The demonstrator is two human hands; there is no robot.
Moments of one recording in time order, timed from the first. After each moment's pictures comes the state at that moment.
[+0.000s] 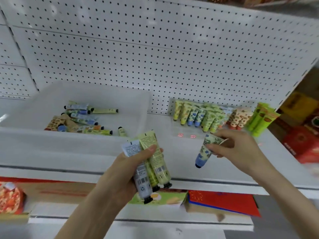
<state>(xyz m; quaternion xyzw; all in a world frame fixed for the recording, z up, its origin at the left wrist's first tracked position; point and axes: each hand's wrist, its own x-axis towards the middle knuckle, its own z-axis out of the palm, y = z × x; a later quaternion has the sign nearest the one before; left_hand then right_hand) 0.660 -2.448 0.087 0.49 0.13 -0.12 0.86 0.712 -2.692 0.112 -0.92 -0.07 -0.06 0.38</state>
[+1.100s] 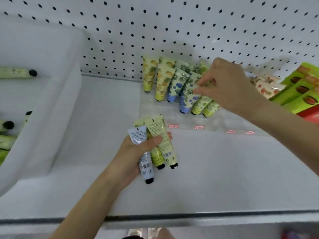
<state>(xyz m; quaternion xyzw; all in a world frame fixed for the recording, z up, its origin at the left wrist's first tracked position) 0.861 -2.561 -0.051 0.50 0.08 -0.19 0.84 0.968 -2.756 0.056 -0.97 -0.17 -0.06 0.14</state>
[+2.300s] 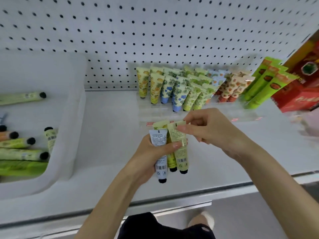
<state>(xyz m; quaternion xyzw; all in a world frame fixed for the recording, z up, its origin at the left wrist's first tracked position) 0.839 -2.569 -0.016 0.54 -0.03 -0.24 0.81 0.854 -2.735 0.052 -0.85 -0.03 0.12 0.52</state>
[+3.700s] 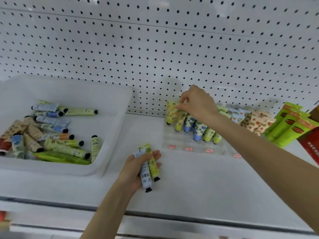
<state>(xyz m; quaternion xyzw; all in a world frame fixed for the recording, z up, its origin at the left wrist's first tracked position) 0.840 -2.512 -0.046 0.40 0.23 -0.09 0.89 0.968 -2.676 0.084 -0.96 -0.16 -0.10 0.18</state>
